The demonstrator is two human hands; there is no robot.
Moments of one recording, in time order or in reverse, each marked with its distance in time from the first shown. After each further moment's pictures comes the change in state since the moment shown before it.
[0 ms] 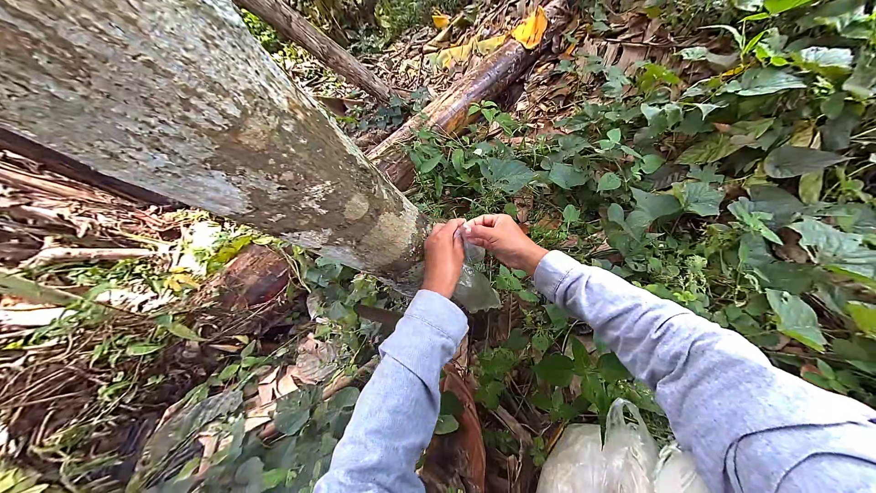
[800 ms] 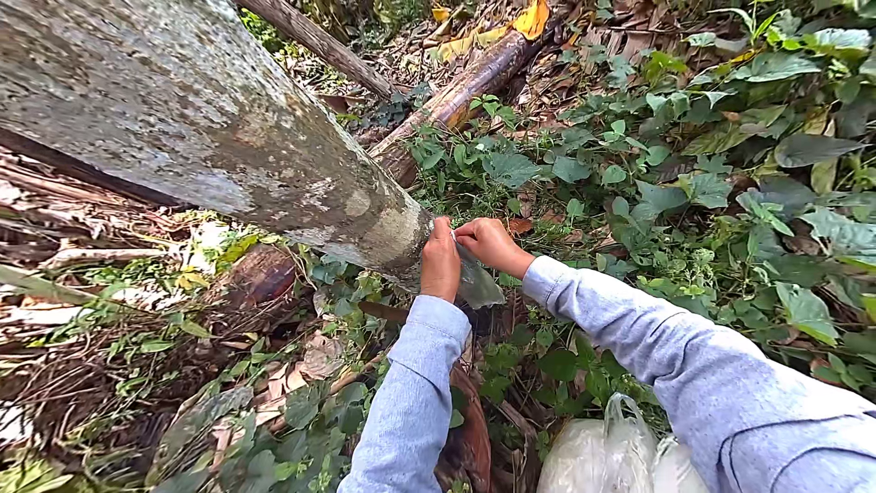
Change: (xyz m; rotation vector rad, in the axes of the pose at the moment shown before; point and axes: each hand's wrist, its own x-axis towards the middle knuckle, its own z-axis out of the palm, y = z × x) left_hand -0.013 -0.006 0.002 0.204 0.119 -0.030; right_hand -0.020 -0.015 0.028 -0.959 -0.094 -0.316
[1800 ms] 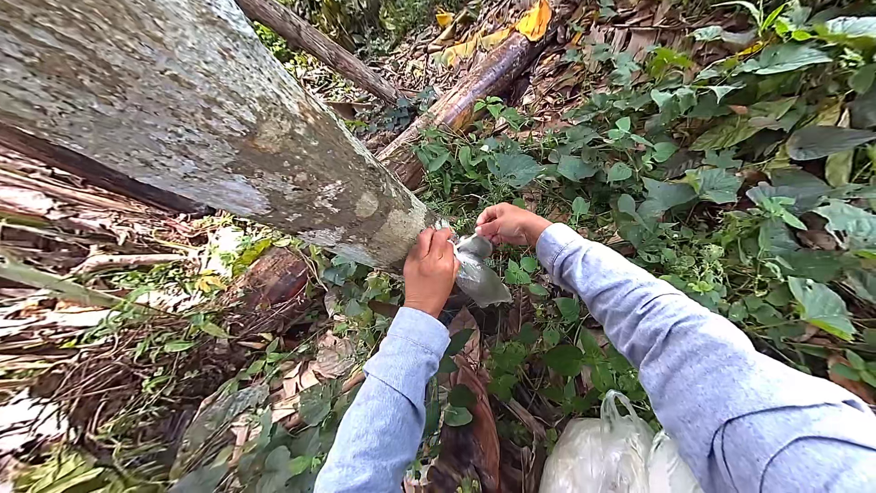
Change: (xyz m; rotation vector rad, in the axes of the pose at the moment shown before) left_hand -0.009 -0.042 -0.011 0.402 0.211 0.564; right_hand 0.033 0.045 -0.023 0.631 -0.265 0.482
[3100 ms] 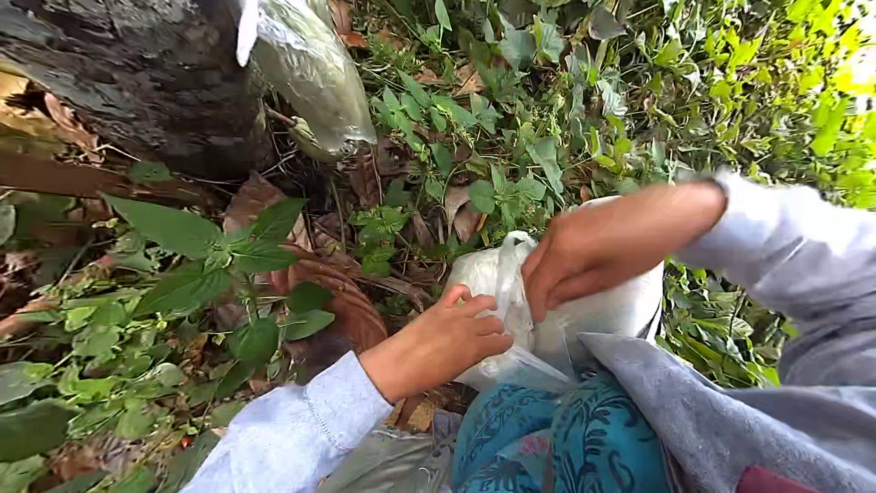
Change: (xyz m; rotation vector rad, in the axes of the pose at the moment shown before) left_hand -0.185 0.128 -0.070 -1.404 -0.361 0.728; right_hand -0.280 -0.002 0.097 -0.894 -0.565 -0.019
